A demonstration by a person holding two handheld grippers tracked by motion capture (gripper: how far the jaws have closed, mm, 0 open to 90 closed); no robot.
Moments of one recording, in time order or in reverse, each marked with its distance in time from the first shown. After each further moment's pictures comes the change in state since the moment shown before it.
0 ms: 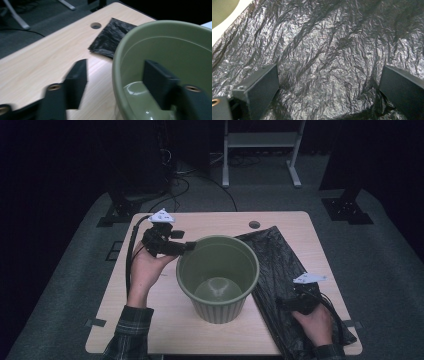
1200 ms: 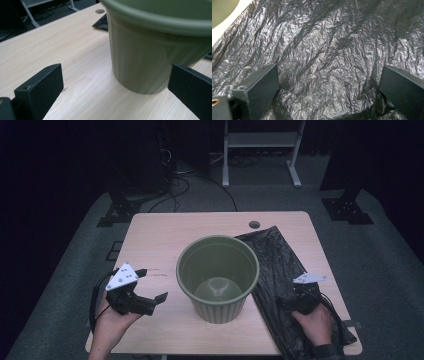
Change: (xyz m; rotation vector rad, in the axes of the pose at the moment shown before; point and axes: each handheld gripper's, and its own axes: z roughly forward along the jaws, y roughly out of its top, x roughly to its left) left arm -0.036 -0.131 -0.066 -0.072 0.077 0.042; right arm 0.000 0.000 0.000 0.001 -0.001 0.001
